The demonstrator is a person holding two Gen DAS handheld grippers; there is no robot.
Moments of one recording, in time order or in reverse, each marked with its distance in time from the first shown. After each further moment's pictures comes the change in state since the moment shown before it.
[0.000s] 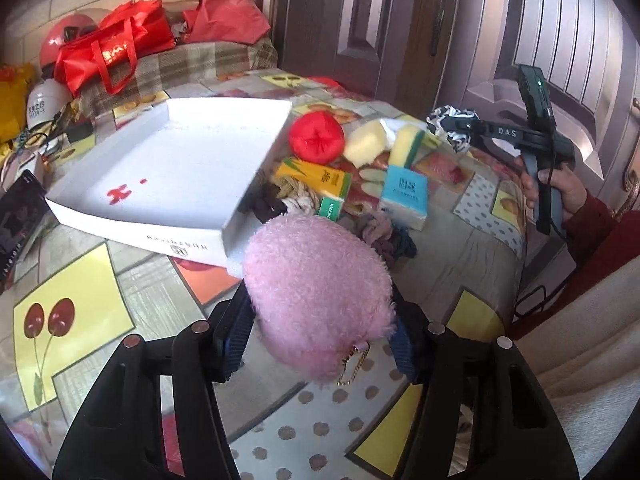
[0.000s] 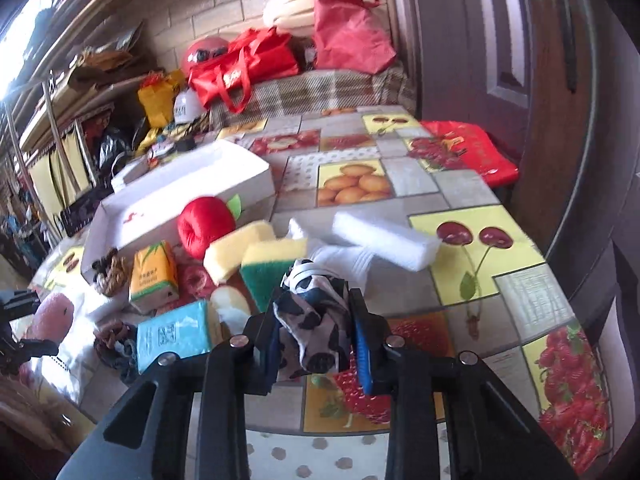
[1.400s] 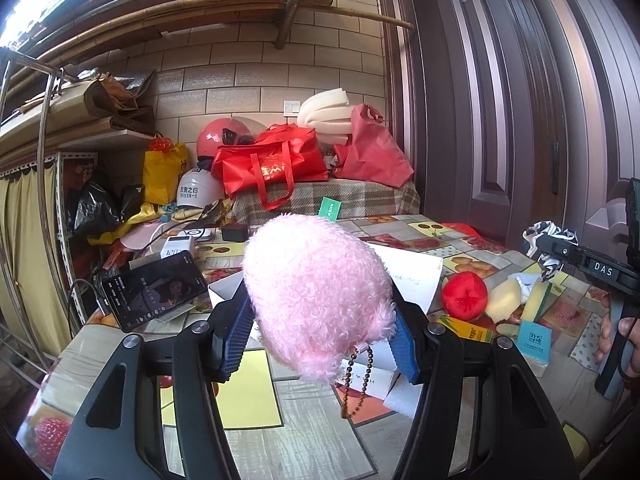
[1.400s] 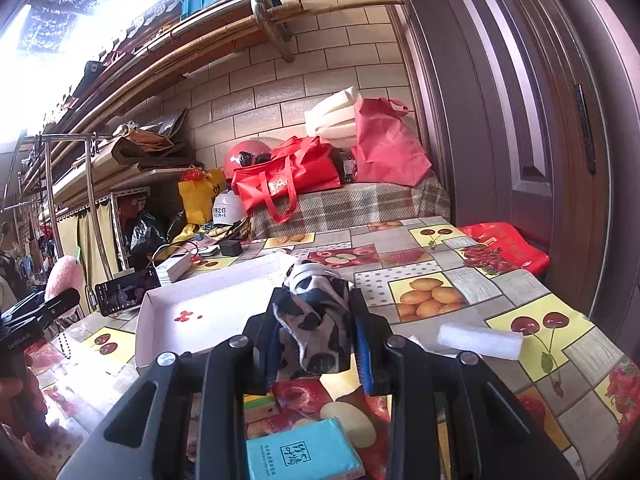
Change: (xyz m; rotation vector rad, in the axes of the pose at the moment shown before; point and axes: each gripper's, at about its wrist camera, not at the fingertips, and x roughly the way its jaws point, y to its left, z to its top) left arm -0.045 0.031 -0.006 -0.131 -0.498 0.487; right arm 0.015 0.097 -0.001 -0.060 -0.310 0.097
